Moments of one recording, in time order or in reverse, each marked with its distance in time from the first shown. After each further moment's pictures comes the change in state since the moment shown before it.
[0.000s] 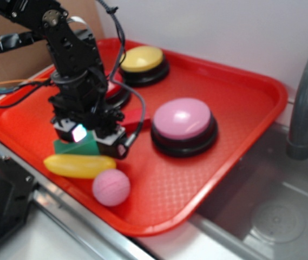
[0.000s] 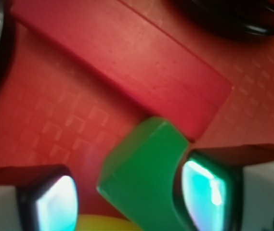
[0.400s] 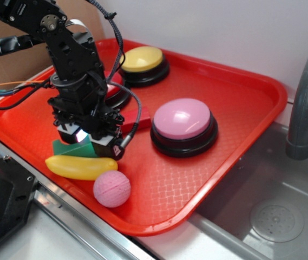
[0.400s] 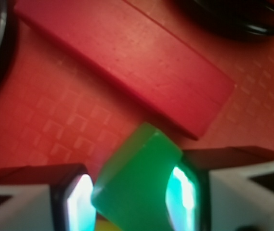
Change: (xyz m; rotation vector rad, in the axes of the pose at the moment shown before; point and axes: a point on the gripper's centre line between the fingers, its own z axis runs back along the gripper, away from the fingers) arm -0.005 0.002 0.001 0.023 0.005 -0.010
